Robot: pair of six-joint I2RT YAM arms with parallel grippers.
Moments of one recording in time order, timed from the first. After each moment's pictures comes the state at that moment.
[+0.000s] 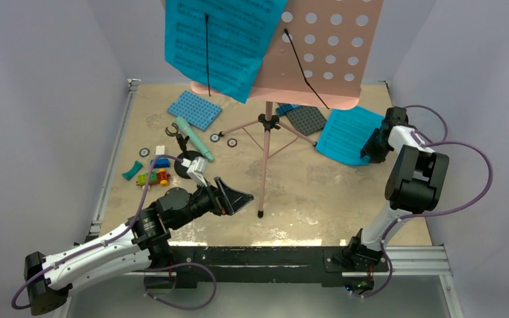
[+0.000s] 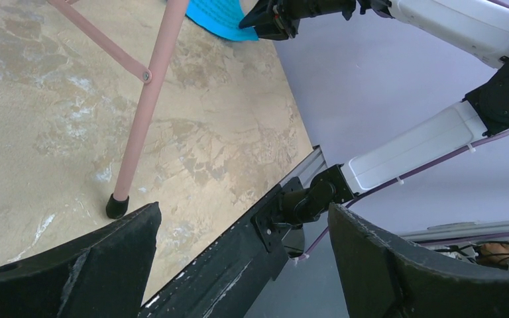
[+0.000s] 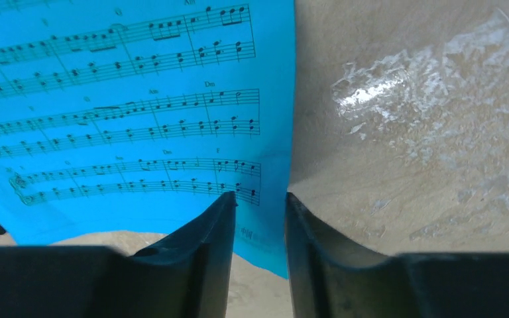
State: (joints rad) left arm -1.02 0.57 0.42 -0.02 -0.11 -0.98; right arm -0.31 1.79 1.19 -0.59 -0.02 0.36
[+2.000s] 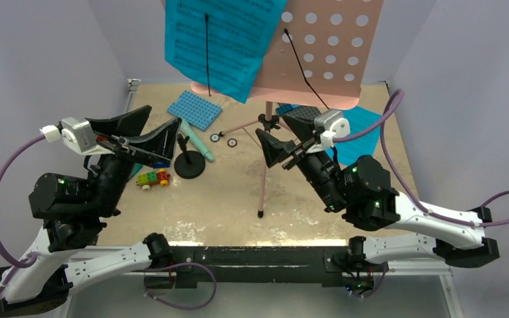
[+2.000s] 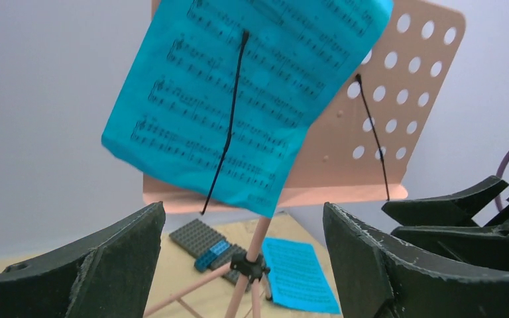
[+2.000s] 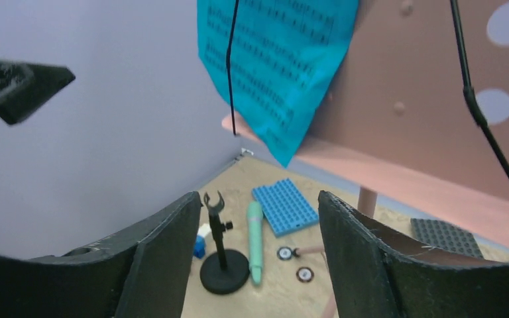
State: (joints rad) left arm -1.02 0.60 1.23 -0.15 -0.53 -0.09; right arm 1.37 0.97 1.19 0.15 0.70 -0.17
